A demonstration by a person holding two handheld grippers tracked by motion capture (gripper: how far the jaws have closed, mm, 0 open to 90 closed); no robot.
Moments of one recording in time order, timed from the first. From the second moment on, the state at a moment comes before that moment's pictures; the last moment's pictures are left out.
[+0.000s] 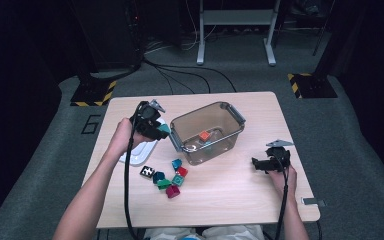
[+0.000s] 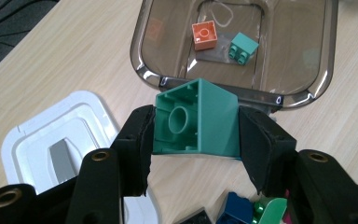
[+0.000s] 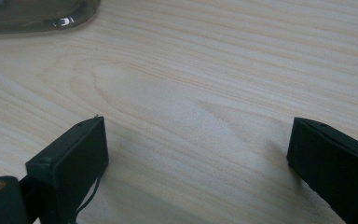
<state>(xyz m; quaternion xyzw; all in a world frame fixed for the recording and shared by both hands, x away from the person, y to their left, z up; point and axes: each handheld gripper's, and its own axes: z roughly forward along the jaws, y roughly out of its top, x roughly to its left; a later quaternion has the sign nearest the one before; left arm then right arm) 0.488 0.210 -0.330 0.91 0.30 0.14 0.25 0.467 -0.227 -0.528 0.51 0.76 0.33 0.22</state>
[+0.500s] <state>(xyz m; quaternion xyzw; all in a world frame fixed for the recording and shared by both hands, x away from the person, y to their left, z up) 0.500 0.186 -0.317 0.91 0.29 0.15 0.25 0.467 -0.227 -0.528 0.51 0.76 0.33 0.22</state>
